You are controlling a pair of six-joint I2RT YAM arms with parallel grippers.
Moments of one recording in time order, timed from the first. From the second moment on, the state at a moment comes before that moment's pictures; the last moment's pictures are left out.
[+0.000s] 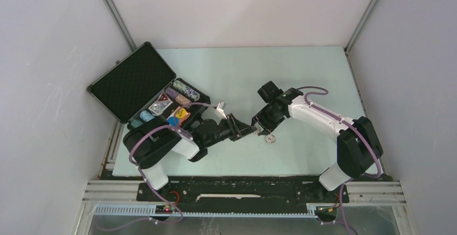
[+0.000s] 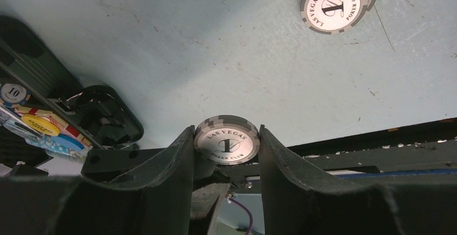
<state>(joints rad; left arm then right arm) -0.84 1.71 0.41 1.19 0.21 -1.21 0.64 1.57 1.16 -0.87 -0.11 1.44</state>
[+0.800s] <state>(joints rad) -0.86 1.45 0.45 0.80 0.12 -0.97 0.65 1.54 1.16 -0.79 -0.11 1.33</state>
